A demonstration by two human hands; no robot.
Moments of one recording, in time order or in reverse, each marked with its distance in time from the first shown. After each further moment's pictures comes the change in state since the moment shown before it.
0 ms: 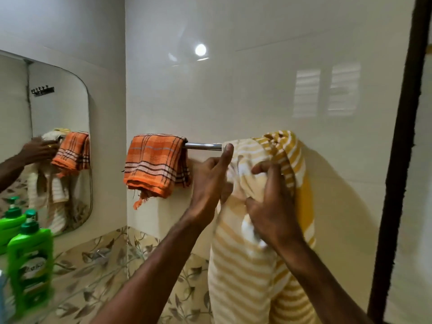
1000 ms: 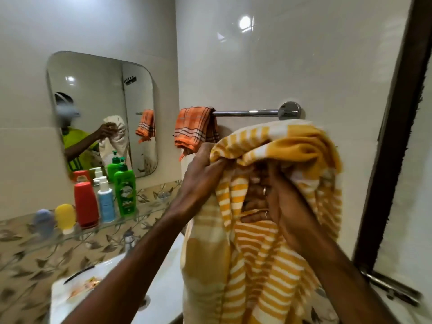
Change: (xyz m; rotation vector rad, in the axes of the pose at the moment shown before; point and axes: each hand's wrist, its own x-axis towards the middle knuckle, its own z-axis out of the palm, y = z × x) left_hand -0.176 0.056 0.029 0.505 0.144 0.089; right_hand -0.078 -0.005 -0.109 0.850 -0.766 0.595
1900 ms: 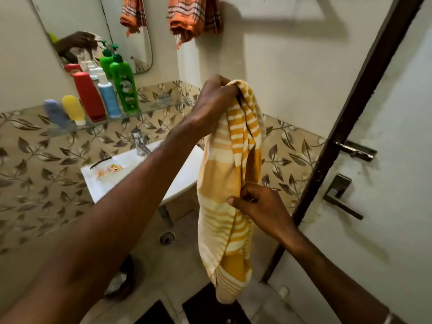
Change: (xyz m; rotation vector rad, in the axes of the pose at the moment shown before) left_hand -0.102 -0.017 0.021 0.028 -0.059 -0.371; right_hand -0.181 0.171 0.035 -0.635 0.079 0.148
